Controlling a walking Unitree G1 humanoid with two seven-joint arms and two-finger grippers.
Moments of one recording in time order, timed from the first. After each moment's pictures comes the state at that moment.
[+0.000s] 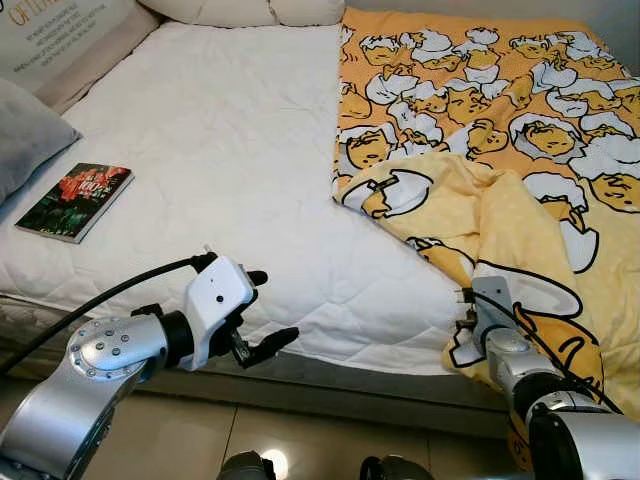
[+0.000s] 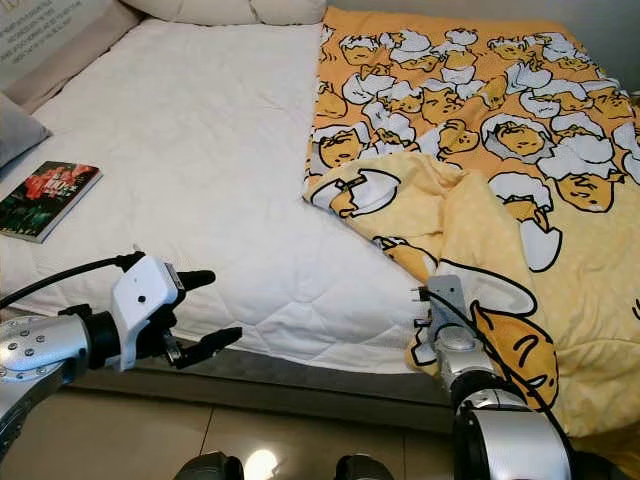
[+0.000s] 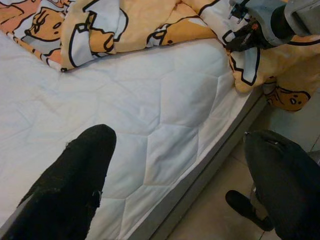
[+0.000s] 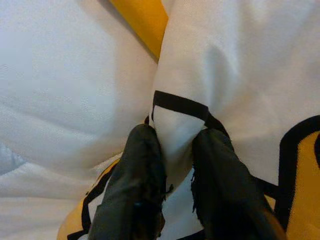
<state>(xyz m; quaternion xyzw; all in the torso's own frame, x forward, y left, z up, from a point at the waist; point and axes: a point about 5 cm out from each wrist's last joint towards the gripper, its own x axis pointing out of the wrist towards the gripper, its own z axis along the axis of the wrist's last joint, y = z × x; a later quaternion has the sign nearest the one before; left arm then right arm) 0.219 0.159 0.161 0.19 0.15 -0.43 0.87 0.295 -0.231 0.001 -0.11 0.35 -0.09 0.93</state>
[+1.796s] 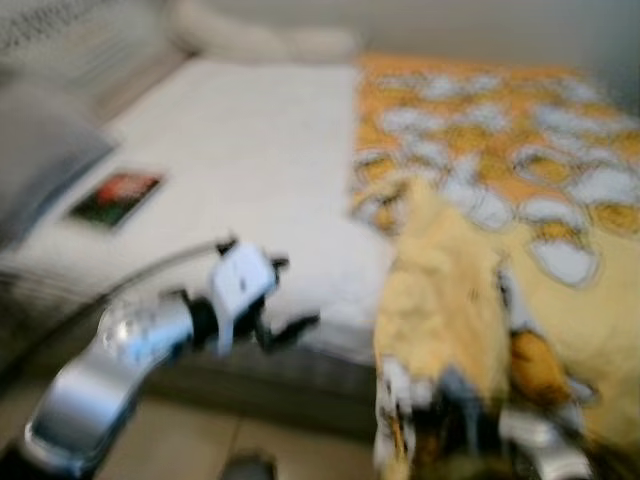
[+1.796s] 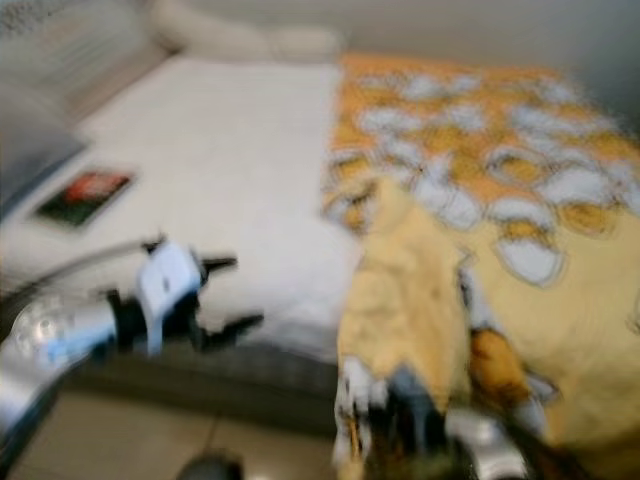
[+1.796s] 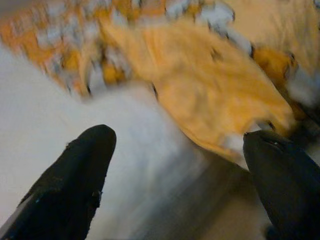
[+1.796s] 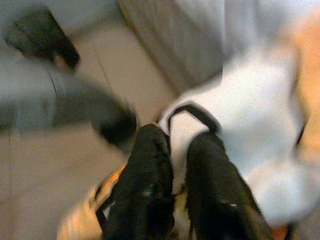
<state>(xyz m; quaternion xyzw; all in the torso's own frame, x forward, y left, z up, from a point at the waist) 0.226 0.140 0.149 0.17 0.14 -0.45 0.86 0.208 -0.198 -0.021 -0.01 0.30 0.46 0.83</state>
